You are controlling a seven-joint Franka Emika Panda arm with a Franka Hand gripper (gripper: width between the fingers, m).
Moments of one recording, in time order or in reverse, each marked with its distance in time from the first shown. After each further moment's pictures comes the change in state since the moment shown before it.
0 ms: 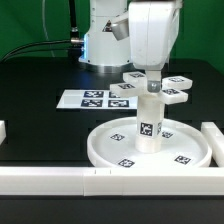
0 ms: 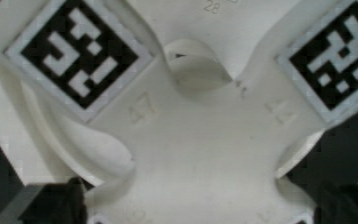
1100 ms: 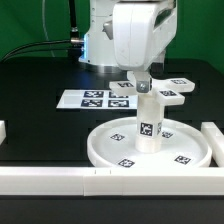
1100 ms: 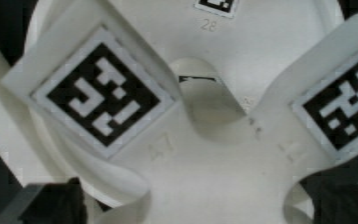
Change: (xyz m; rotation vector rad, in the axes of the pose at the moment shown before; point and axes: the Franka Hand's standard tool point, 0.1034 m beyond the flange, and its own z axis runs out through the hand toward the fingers) arm -0.008 0.003 0.001 0.014 -0.005 0.084
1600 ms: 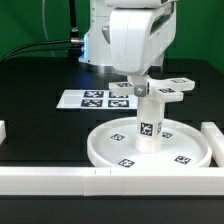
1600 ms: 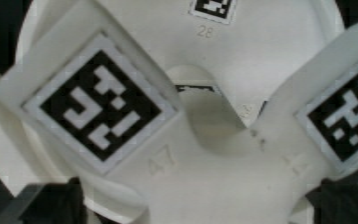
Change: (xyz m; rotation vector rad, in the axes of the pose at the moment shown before) arm -0.002 -0.001 0.004 0.006 -0.003 0.012
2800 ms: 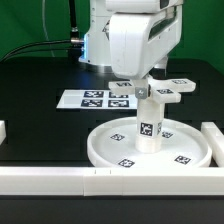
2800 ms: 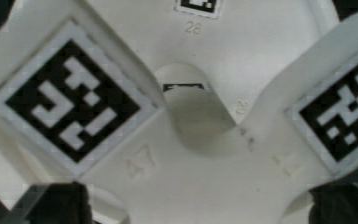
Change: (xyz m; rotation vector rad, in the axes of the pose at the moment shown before) arm 0.002 -0.004 0.005 0.009 -0.003 0.063
